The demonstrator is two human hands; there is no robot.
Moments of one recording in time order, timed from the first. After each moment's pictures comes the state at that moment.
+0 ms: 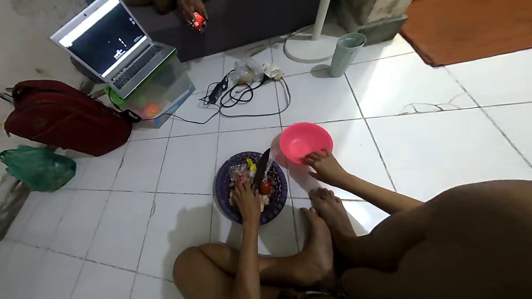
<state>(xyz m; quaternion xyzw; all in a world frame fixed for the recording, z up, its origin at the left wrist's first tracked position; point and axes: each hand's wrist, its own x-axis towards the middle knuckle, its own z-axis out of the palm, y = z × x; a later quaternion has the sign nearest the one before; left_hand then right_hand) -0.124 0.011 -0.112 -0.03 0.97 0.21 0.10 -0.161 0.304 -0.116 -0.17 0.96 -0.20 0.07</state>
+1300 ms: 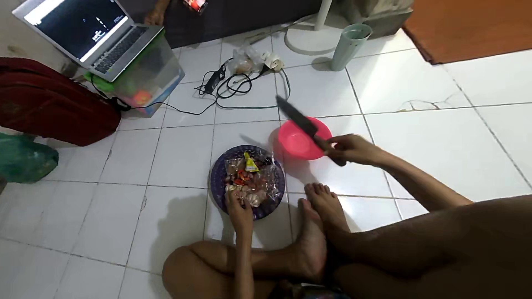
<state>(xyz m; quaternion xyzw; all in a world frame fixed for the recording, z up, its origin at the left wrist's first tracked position) -0.078 -0.009 -0.102 -0.12 0.90 0.42 -0.01 -0.167 0.343 -0.015 0.02 0.89 -0.41 0.20</state>
